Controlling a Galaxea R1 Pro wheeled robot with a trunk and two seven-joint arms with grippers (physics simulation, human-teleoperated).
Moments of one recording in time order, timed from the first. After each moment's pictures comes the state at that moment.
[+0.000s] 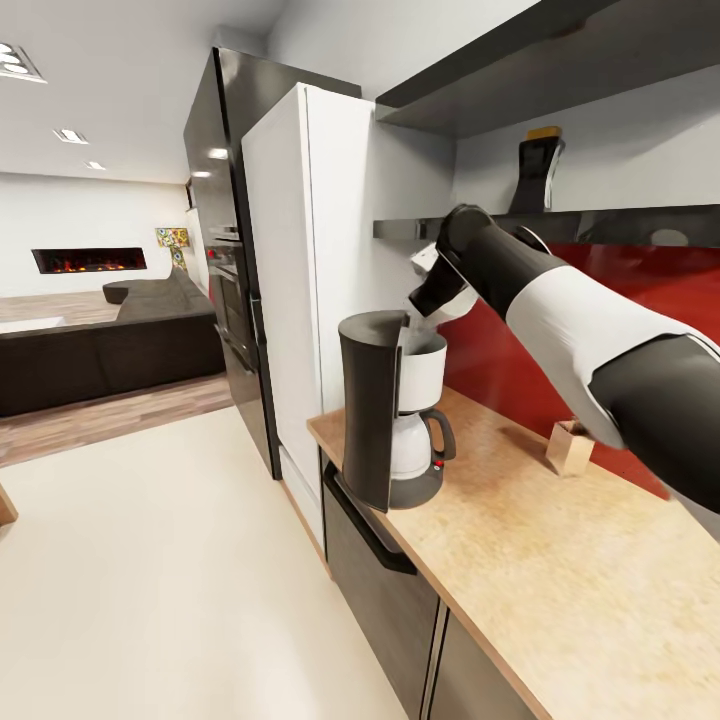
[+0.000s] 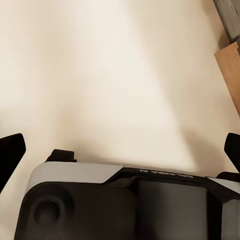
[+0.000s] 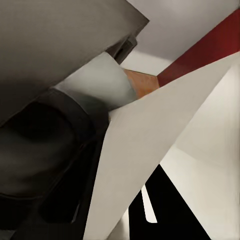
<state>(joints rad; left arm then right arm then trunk) 0.02 -0.13 0.13 -0.42 0.02 -0.12 0.00 -1.78 0.09 0.64 -0.34 0.19 1.00 0.58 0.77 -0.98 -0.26</state>
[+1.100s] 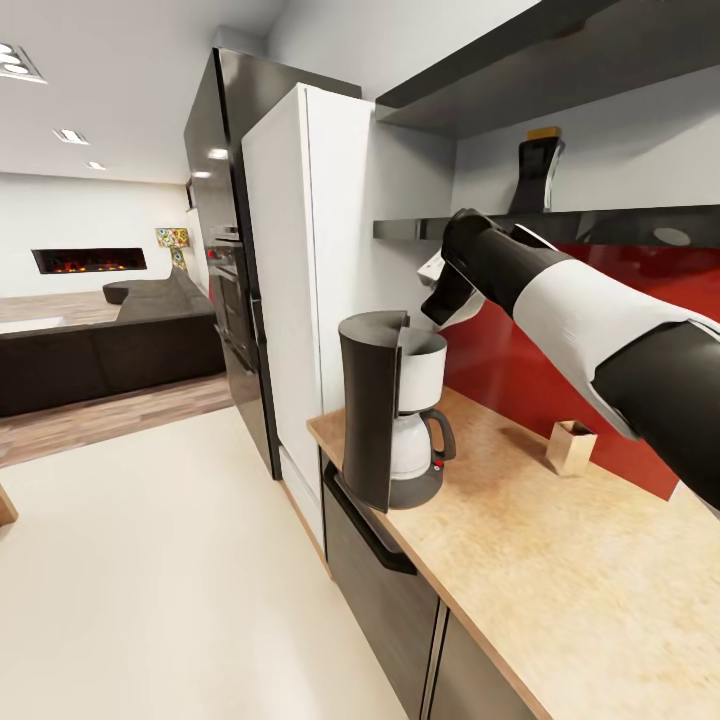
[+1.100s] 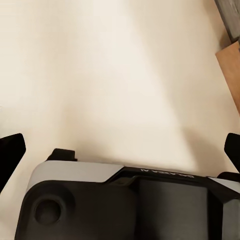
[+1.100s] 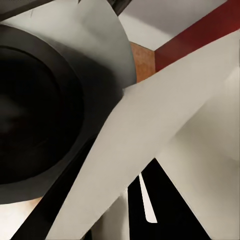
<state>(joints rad) 0.02 -0.13 0.13 -0.42 0.02 -0.12 0.00 -1.82 0.07 0.84 -0.28 0.25 0.97 0.78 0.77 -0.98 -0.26</state>
